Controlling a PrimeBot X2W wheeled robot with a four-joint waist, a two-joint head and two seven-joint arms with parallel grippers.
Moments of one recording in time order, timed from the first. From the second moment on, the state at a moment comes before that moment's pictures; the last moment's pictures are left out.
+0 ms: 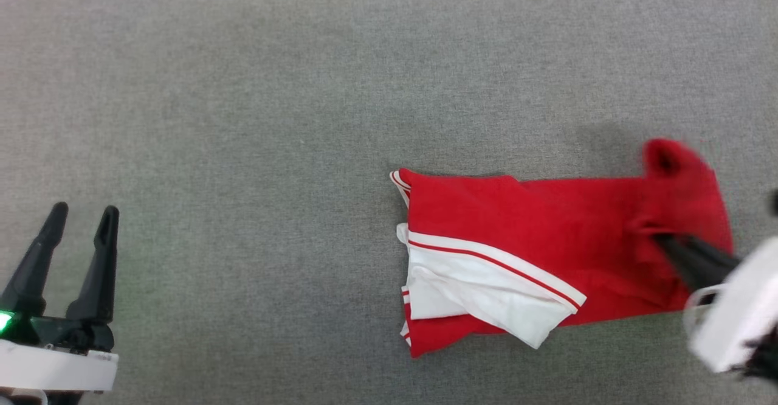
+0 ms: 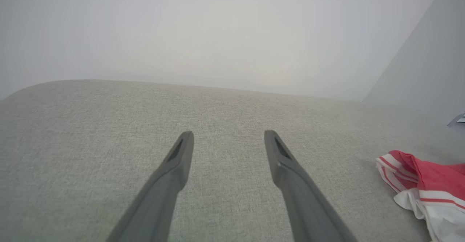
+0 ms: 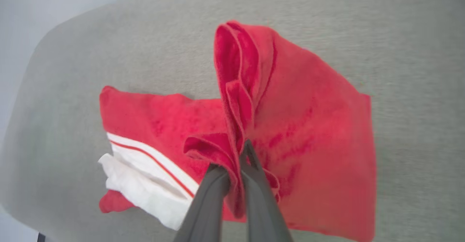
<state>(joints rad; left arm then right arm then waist) -0.01 0.62 0.00 -0.08 -0.76 -0.13 -0.26 -0.18 -0.05 -0.18 -0.55 0.52 0.13 1.12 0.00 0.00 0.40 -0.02</state>
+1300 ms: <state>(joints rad) -0.01 0.57 -0.05 -0.04 -0.76 -0.13 -0.26 -0.30 -0.05 0.29 -0.15 0.49 0.13 0.85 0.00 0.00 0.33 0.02</state>
